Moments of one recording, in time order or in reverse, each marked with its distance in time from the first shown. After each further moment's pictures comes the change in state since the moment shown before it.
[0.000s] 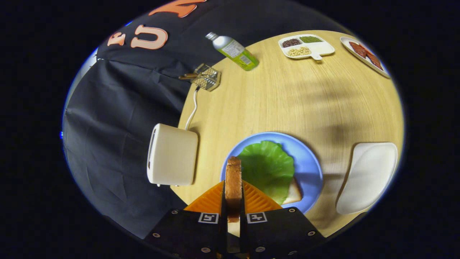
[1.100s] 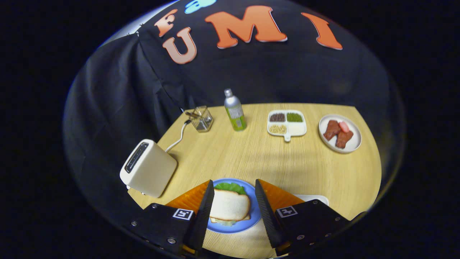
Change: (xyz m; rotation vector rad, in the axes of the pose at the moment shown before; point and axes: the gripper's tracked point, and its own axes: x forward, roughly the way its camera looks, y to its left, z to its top) arm -0.151 0.051 0.094 -0.391 -0.527 -0.264
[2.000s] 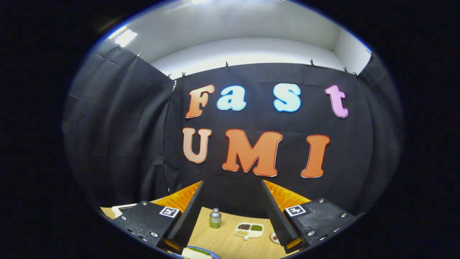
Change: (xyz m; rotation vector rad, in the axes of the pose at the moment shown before) arm -0.180 0.037 0.235 -0.349 -0.820 -0.162
